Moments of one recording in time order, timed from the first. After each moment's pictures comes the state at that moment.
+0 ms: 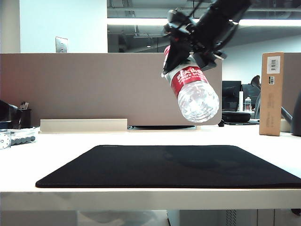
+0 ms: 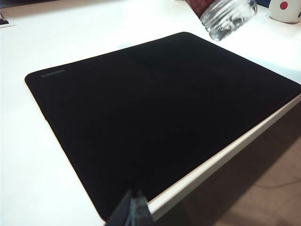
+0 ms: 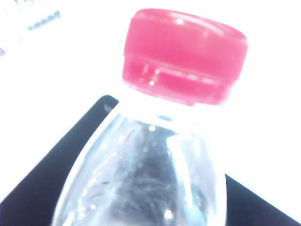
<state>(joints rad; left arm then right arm) -0.62 0.15 0.00 -0.09 0.04 0.03 0.45 1.64 1.32 -0.24 -0.28 0.01</state>
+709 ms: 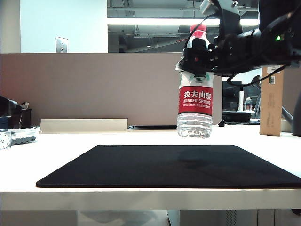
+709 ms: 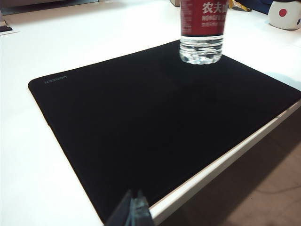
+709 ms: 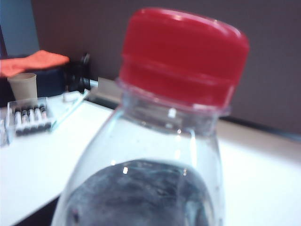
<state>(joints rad) -0.62 0.13 0.00 -0.09 0.04 0.03 0.45 1.60 0.63 1.10 -0.17 -0.03</state>
